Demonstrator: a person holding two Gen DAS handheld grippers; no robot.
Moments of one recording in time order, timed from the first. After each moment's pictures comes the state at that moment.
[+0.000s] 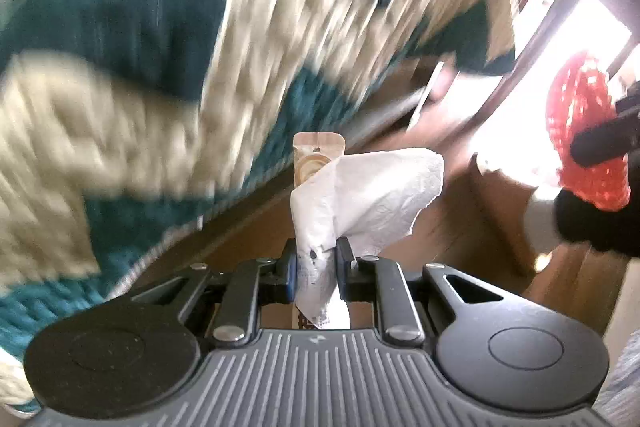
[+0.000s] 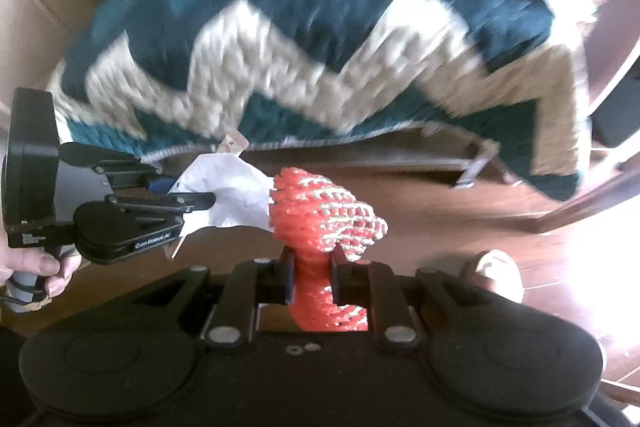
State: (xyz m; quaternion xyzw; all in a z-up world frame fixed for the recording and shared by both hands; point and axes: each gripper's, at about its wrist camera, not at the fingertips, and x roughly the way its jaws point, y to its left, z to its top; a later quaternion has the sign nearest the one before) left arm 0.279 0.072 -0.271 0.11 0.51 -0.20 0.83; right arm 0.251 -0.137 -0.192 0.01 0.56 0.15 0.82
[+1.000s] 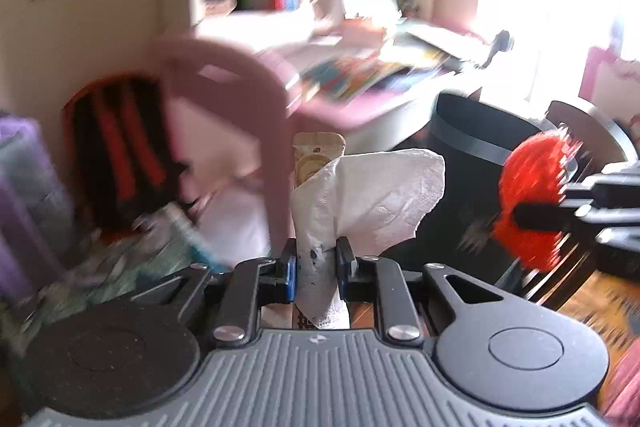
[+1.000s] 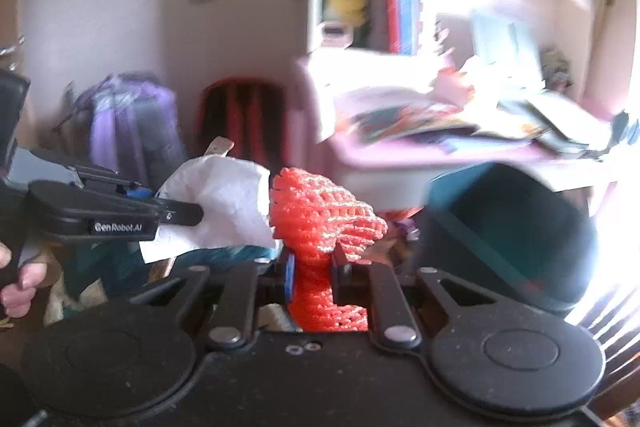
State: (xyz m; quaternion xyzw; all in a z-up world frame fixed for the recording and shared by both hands) left arm 0.206 -0.232 0.167 0.08 0.29 -0.28 0.91; right arm 0.106 -0.402 0.164 -0.01 0.25 0.03 0.97
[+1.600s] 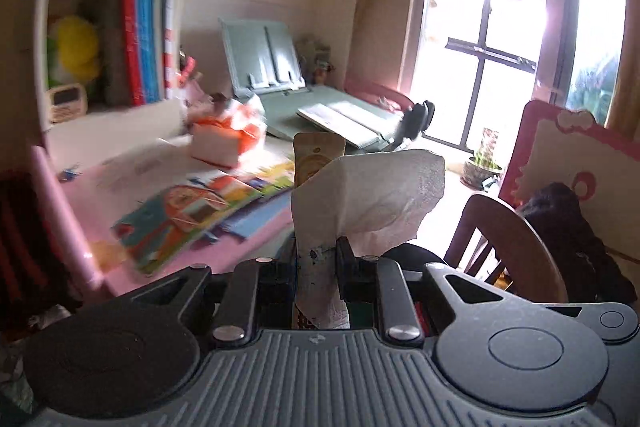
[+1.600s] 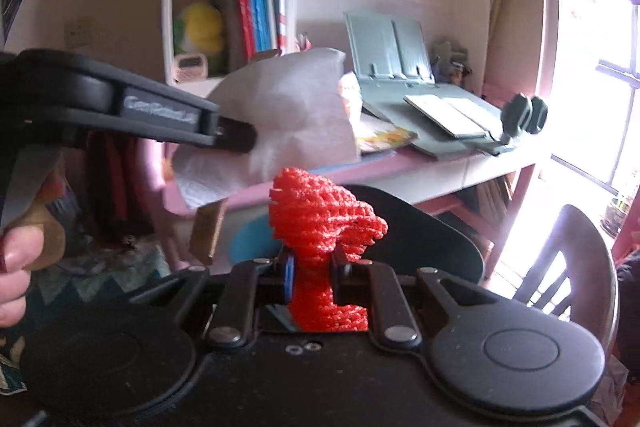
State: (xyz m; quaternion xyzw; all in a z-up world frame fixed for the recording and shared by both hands) left arm 0.255 -0.439 0.232 0.05 0.24 -0.37 0.90; right arm 0.132 -0.536 0.175 0.03 0.24 -0.10 0.96
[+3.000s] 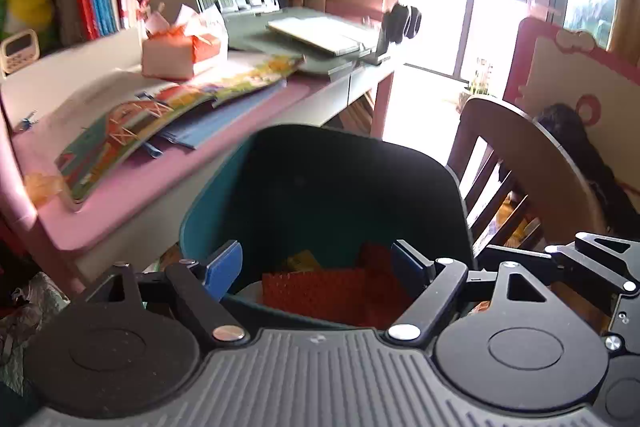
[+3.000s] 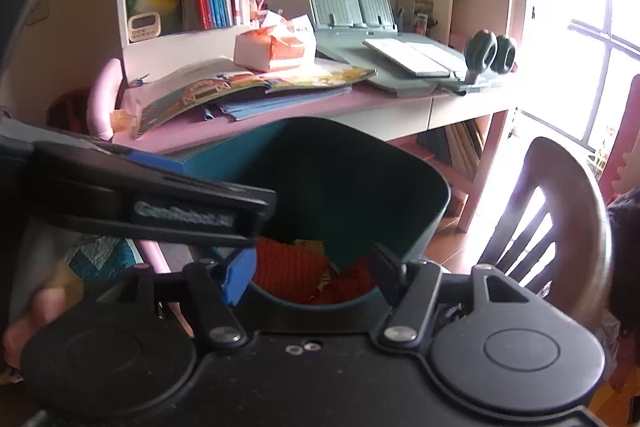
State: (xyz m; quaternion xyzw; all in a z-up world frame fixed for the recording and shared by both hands) left arm 0.237 -0.470 0.165 0.11 0.30 -0.37 0.87; right arm 0.113 -0.553 0.135 0.05 0.28 -0.15 0.95
